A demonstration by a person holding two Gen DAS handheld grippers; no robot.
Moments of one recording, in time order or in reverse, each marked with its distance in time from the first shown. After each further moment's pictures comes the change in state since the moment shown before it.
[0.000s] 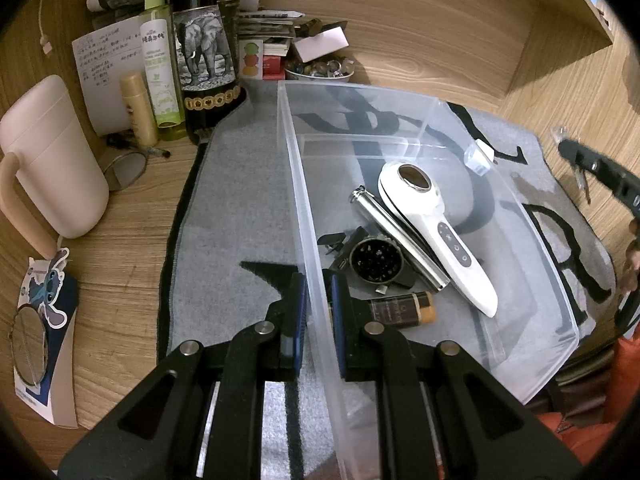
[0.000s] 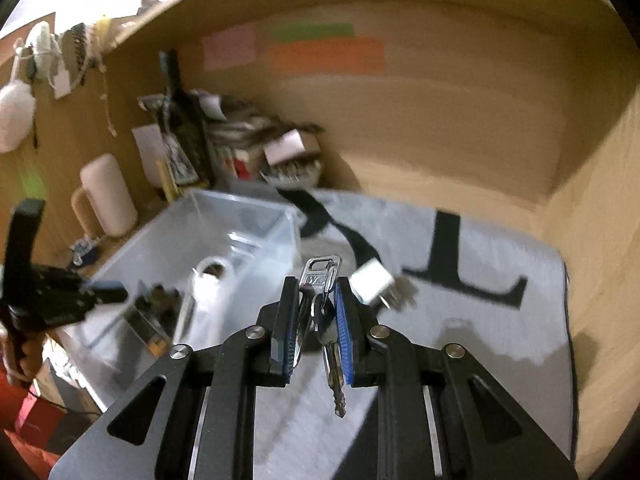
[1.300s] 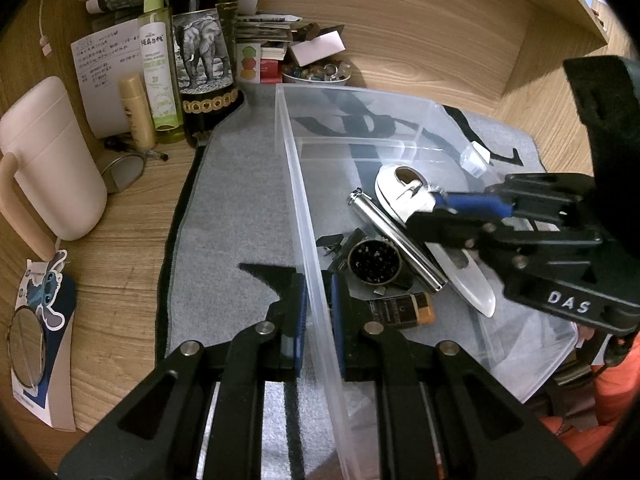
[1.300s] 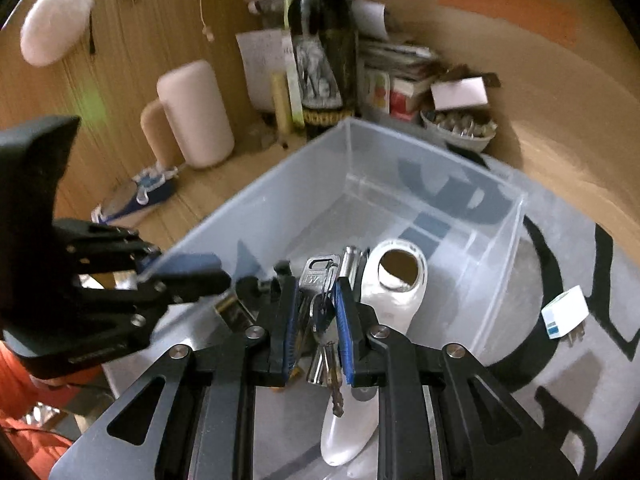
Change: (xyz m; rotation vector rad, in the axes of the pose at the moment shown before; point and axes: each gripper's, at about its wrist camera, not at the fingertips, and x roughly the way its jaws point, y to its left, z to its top) left arm -0.001 0.003 0.001 0.007 -0.016 -0.014; right arm 0.089 0.113 -0.004 -0.182 0.249 0.289
